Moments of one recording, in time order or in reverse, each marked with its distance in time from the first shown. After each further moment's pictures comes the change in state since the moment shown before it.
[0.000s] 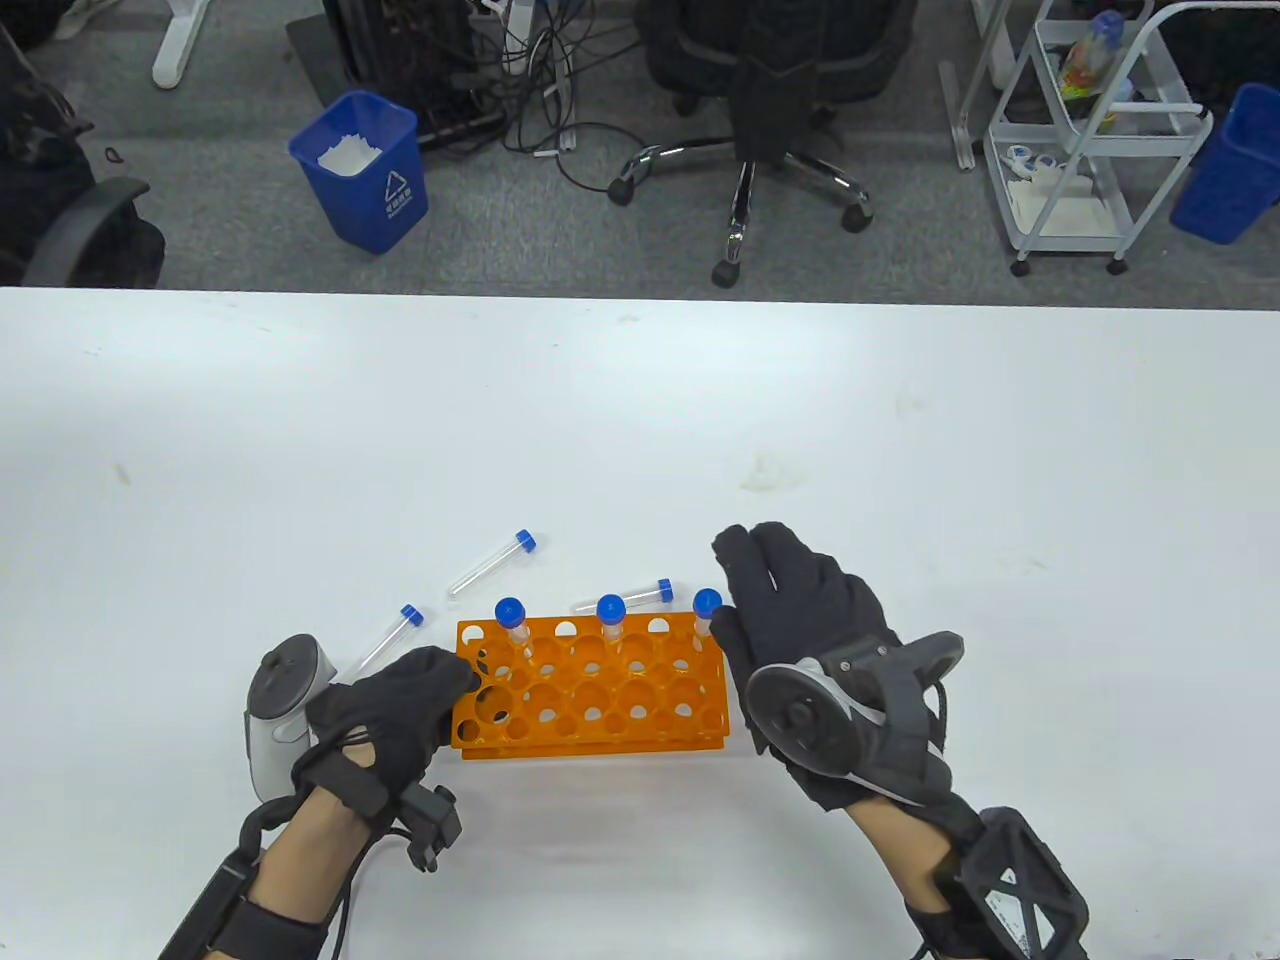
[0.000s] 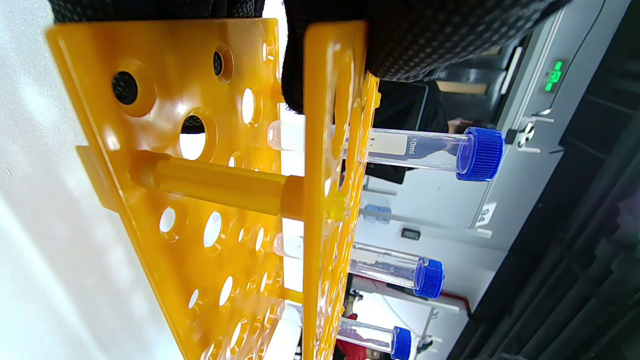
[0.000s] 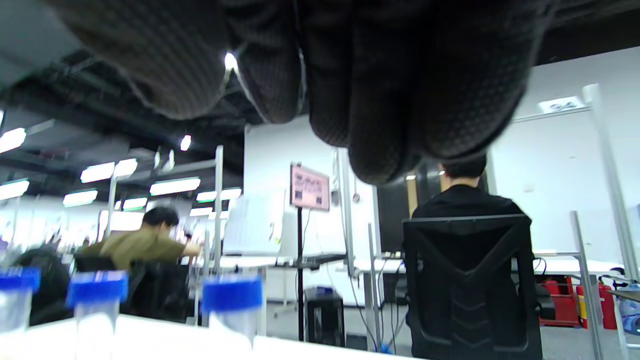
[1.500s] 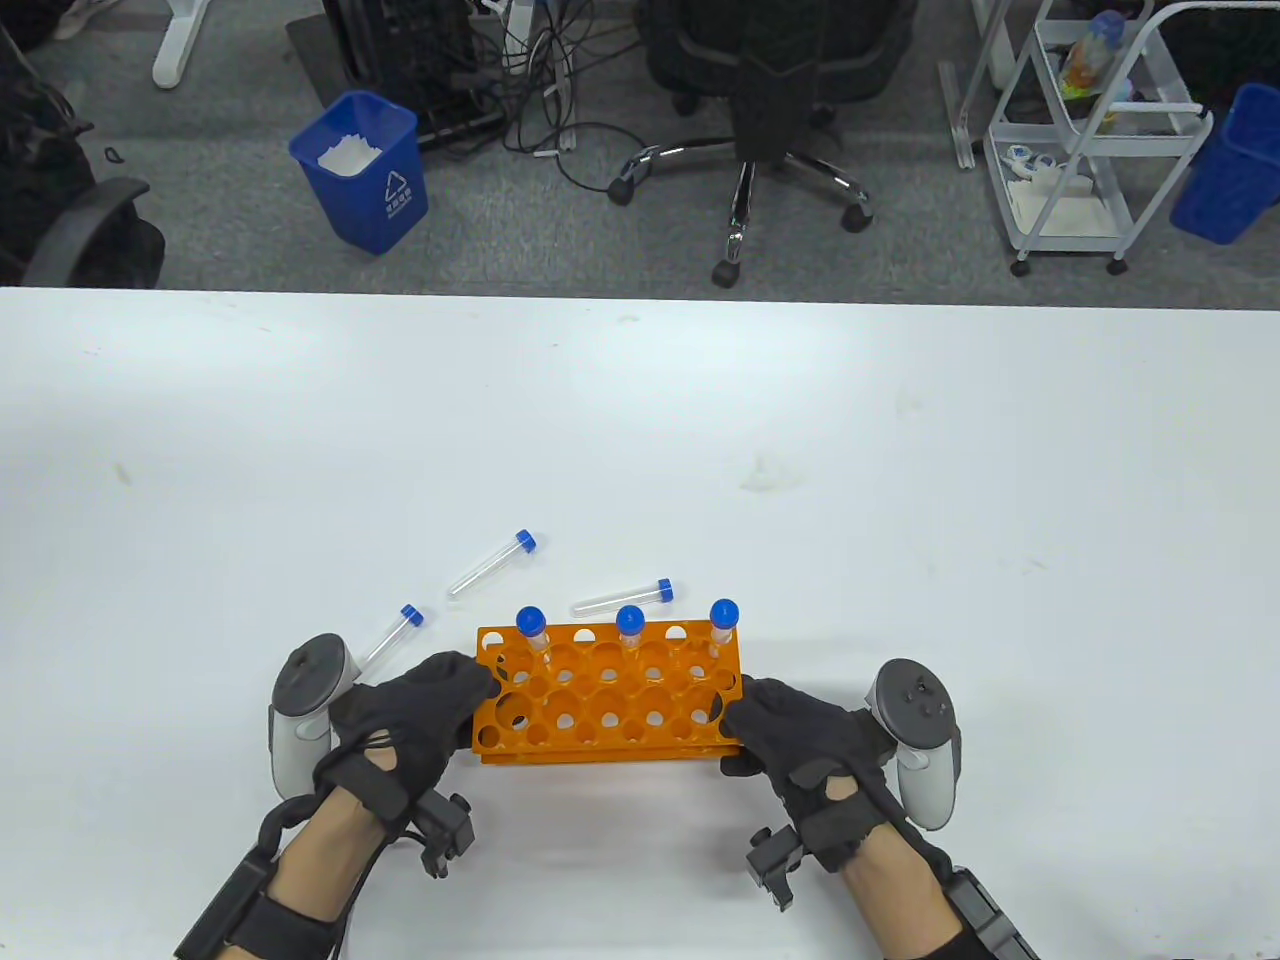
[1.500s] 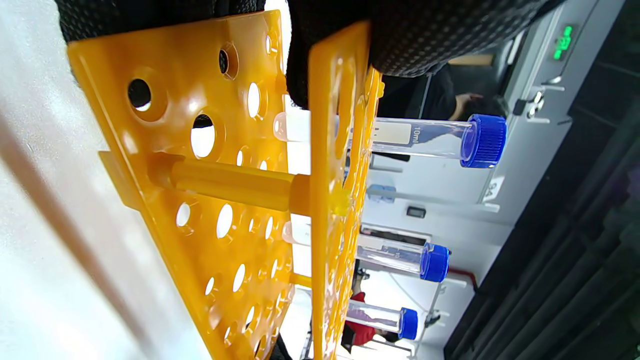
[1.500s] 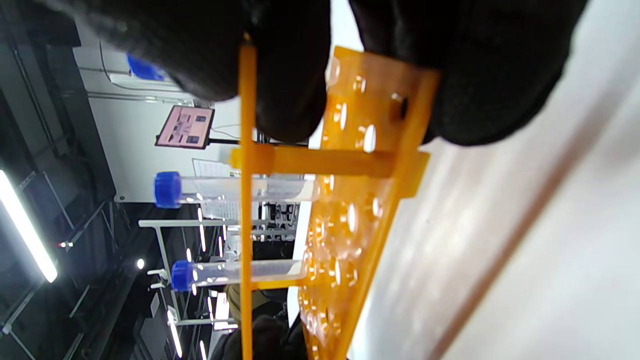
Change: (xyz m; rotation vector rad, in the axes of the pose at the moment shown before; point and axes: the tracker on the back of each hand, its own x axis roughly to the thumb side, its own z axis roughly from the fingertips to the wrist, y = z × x) left_hand -0.006 -0.013 -0.008 -0.067 -0.011 -0.063; right_hand -0.066 0.149 0.095 0.504 0.630 -1.327
